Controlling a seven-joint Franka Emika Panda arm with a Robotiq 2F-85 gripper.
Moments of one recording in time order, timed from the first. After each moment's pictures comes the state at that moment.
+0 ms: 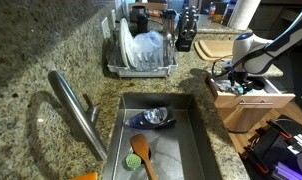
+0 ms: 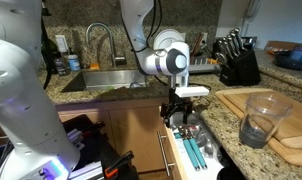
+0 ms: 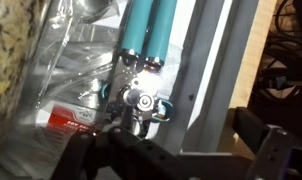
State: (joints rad) arm -0.21 0.35 -0.08 -2.36 -0.46 2.50 -1.18
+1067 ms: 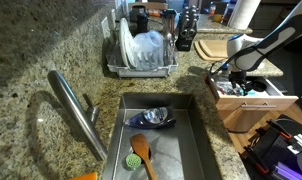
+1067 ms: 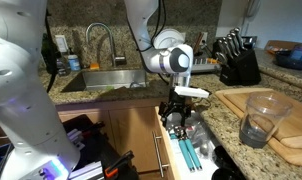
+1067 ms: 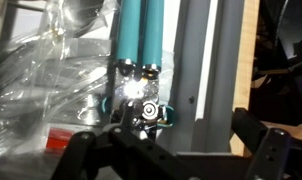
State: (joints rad) arm -0.17 0.41 -0.09 -2.27 -0.38 2.32 -1.15
